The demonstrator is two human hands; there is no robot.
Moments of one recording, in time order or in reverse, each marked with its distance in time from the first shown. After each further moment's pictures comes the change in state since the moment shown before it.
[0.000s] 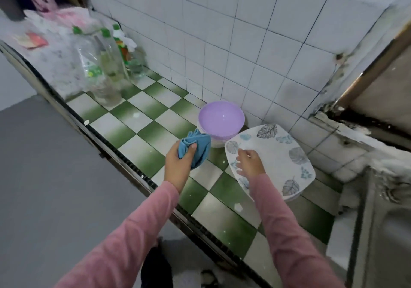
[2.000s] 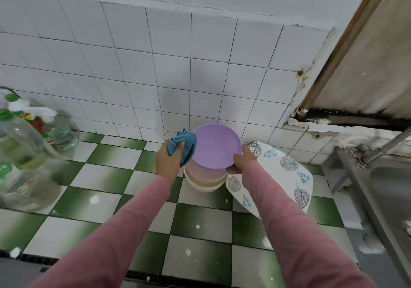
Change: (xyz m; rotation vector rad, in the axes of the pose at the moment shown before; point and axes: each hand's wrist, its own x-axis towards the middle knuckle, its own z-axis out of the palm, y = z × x) left_hand 0.236 0.021 0.025 0.079 -0.474 0.033; right_hand 0.091 -0.098 0.044 0.175 0.390 0.167
